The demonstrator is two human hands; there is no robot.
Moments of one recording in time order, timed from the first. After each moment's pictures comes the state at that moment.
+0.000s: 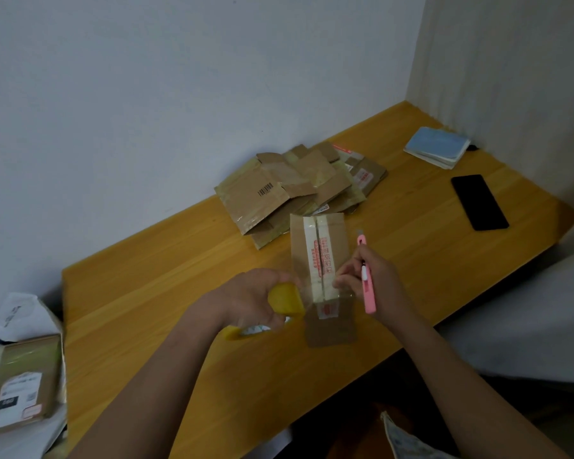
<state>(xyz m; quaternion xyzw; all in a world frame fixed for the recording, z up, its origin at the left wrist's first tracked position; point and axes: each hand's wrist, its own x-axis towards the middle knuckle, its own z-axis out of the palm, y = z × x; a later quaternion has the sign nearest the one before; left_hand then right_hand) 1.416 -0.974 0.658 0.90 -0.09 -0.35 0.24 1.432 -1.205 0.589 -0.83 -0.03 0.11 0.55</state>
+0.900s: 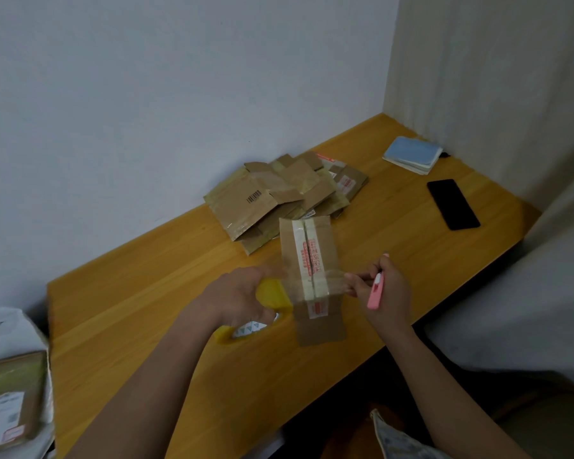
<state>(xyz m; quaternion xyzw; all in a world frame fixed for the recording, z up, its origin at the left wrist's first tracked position) 1.406 -0.973 0.670 0.93 -0.05 -0.30 0.22 1.396 -1.211 0.591 -0.82 0.13 -0.04 0.56</state>
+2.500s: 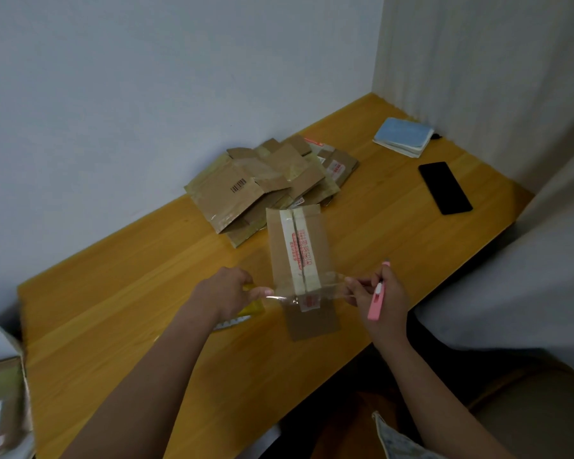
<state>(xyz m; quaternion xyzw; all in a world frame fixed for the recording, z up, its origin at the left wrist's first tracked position) 1.430 -0.956 0.594 0.95 -0.02 -0.28 0.13 1.382 -1.215 0.555 -0.77 0.17 -0.07 0.61</state>
